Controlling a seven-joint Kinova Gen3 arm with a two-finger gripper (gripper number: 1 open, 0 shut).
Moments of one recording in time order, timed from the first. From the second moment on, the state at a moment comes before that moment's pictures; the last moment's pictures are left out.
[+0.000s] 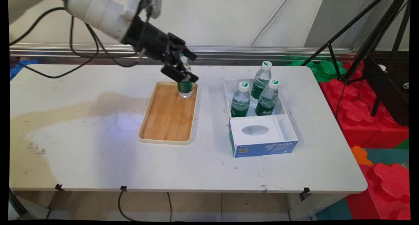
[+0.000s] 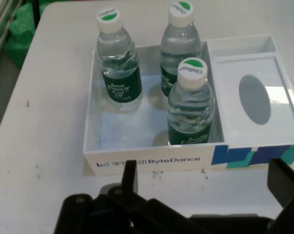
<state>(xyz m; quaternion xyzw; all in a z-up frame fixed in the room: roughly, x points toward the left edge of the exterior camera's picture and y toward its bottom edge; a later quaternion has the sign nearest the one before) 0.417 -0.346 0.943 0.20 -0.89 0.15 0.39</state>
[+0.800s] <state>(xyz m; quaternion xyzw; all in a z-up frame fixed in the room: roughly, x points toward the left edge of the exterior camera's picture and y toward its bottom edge) 0.349 -0.383 0.884 0.20 -0.90 0.13 0.37</state>
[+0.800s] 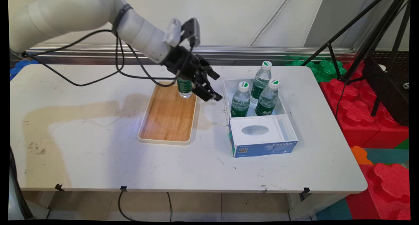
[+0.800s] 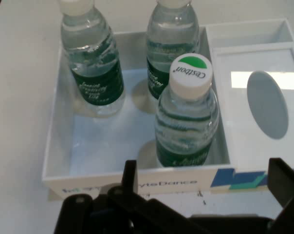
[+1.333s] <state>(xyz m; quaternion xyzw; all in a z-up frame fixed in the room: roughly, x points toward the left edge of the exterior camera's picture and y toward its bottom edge) 0.302 -0.409 0.848 0.20 -0.90 0.12 0.37</state>
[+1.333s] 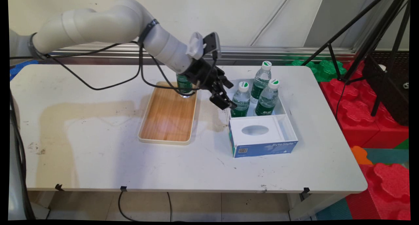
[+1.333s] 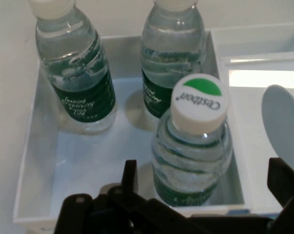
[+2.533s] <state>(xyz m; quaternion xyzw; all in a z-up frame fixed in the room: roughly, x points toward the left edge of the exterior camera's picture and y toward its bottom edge) 0.263 -0.438 0.812 0.21 -0.90 0.11 0.37</state>
